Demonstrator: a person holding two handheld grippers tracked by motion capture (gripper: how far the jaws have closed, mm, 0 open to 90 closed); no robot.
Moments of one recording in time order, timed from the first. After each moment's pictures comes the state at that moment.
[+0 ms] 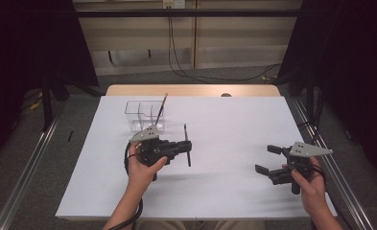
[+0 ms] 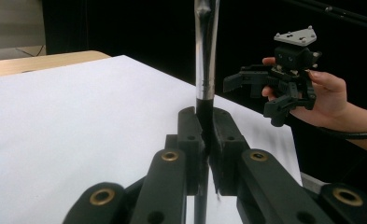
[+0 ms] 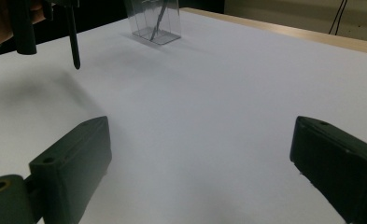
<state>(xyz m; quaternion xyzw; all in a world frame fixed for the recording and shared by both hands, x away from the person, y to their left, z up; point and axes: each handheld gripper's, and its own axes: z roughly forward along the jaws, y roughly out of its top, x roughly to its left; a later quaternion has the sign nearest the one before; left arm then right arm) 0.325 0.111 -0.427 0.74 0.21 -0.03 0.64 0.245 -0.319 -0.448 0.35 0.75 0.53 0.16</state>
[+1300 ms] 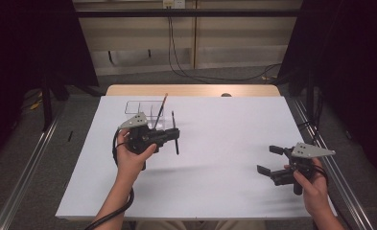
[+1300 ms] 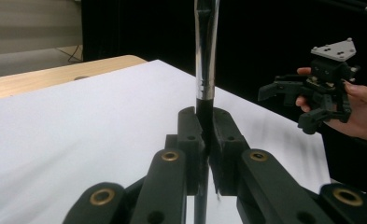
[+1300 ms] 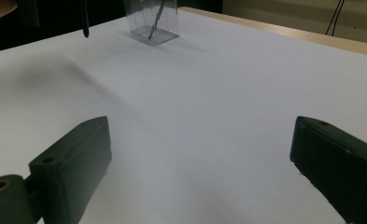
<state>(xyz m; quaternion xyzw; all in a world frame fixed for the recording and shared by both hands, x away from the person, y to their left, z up) 0.349 0.138 -0.403 0.75 0.25 0.01 0.62 0.242 -0.323 -0.448 0.35 0.75 0.53 0.16</state>
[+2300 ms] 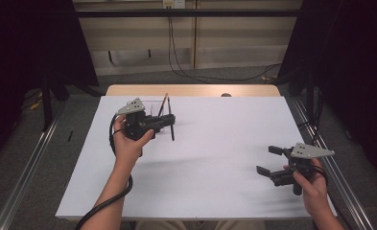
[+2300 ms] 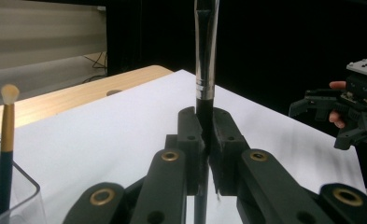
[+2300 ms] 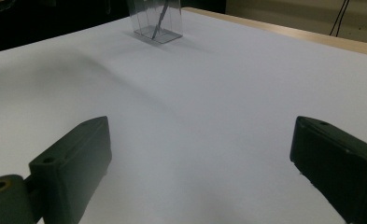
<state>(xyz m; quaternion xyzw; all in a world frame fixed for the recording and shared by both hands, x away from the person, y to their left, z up) 0.376 0.142 -0.381 0.75 0.26 0.05 0.61 0.242 -0.322 -0.448 0.35 0.76 0.53 0.16</state>
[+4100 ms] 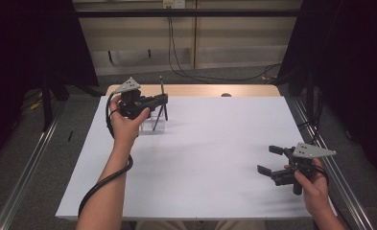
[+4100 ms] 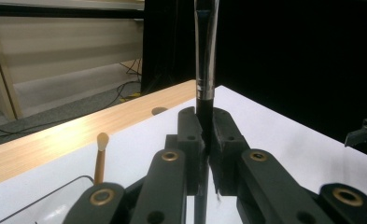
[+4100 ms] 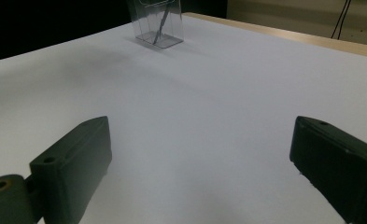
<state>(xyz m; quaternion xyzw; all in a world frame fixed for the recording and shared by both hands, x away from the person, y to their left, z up) 0.422 0.151 -0.358 0.74 0.30 0.10 0.60 0.242 -0.325 -0.449 0.35 0.75 0.54 0.16</state>
